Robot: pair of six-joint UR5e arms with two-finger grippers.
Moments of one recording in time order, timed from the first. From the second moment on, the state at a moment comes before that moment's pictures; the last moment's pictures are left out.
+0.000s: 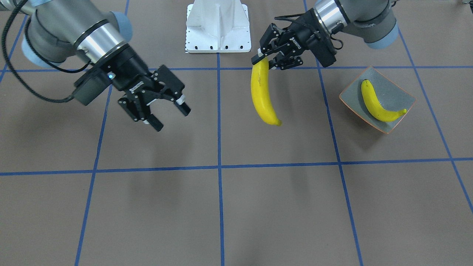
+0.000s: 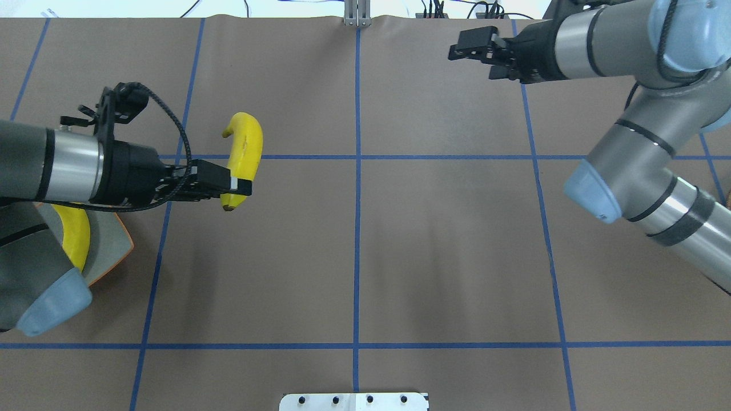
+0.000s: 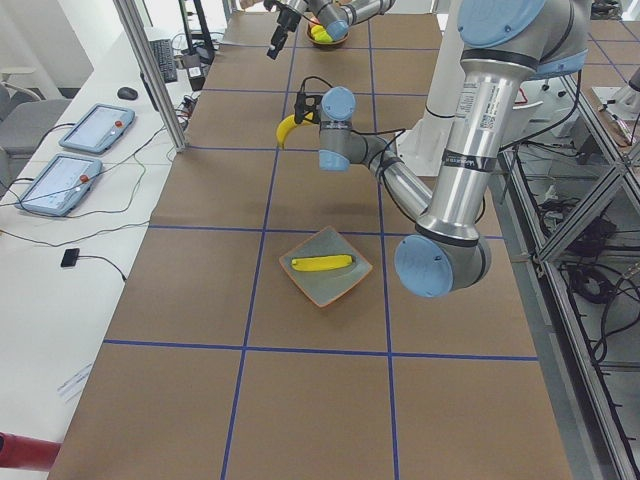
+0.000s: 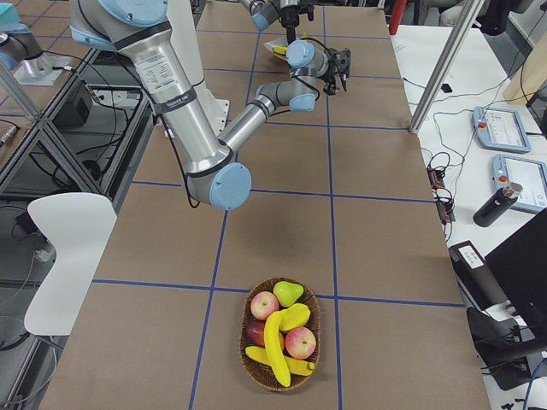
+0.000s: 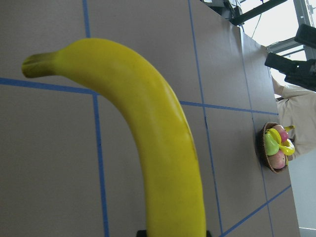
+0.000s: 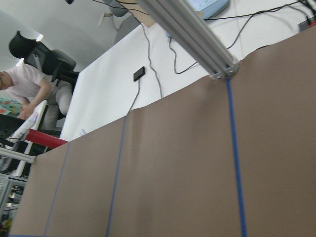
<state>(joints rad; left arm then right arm) -0.73 -1.75 -1.98 -2.54 -2.12 -1.43 0.95 -1.15 1.75 -0.86 1.98 1.28</state>
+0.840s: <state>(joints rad) -0.76 -1.25 -2.03 -2.54 -2.06 -0.92 1.20 -1.43 1.75 -0.92 2.17 0.74</state>
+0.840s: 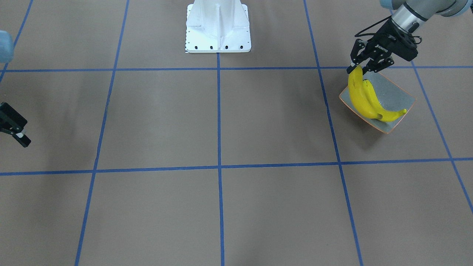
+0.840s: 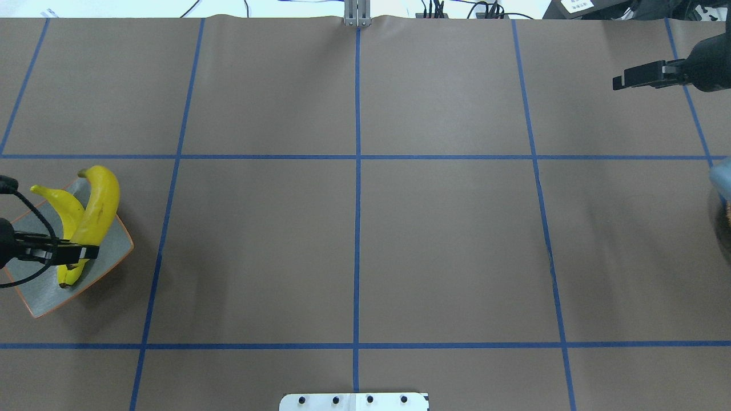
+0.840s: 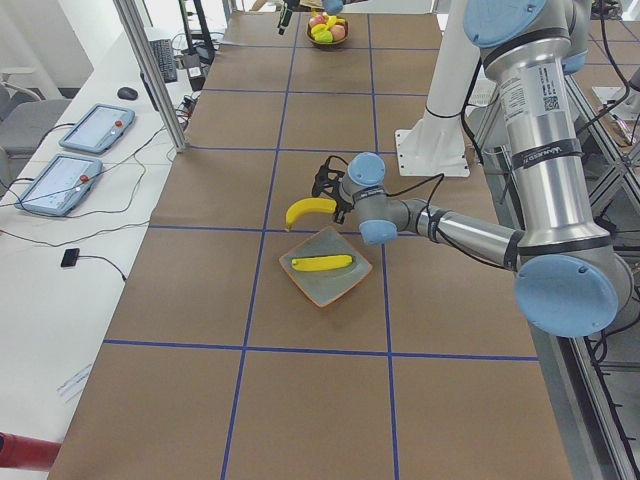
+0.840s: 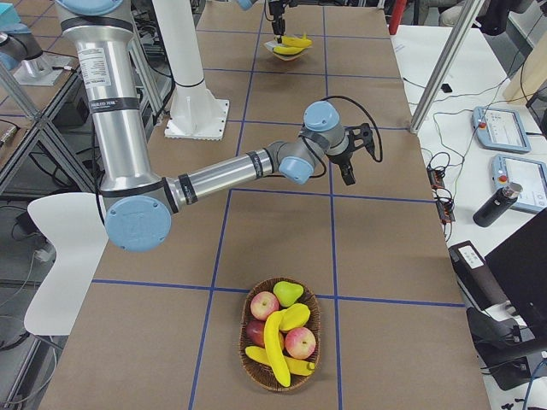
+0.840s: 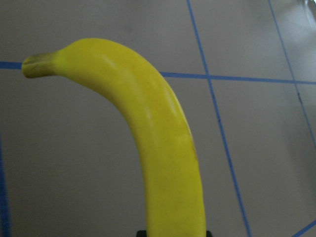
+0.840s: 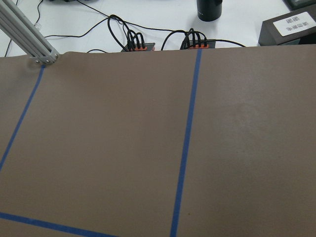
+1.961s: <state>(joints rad) -0.62 -1.19 -1.99 -2.49 -1.90 -0.80 1.22 -1.44 1.74 -0.92 2.18 0.71</state>
